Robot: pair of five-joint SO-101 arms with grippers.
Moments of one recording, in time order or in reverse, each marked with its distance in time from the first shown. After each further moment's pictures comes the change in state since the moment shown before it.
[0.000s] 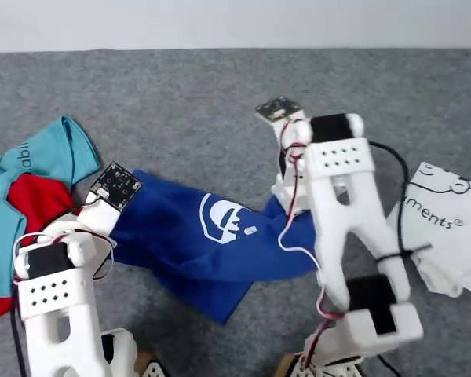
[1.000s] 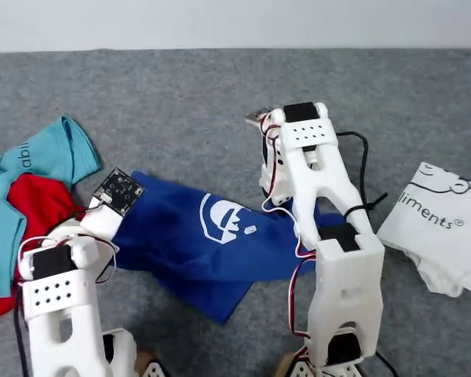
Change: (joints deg) left arm 0.0 0.0 3.7 -1.9 0.0; right arm -0.3 29.1 -20.7 1.4 -0.4
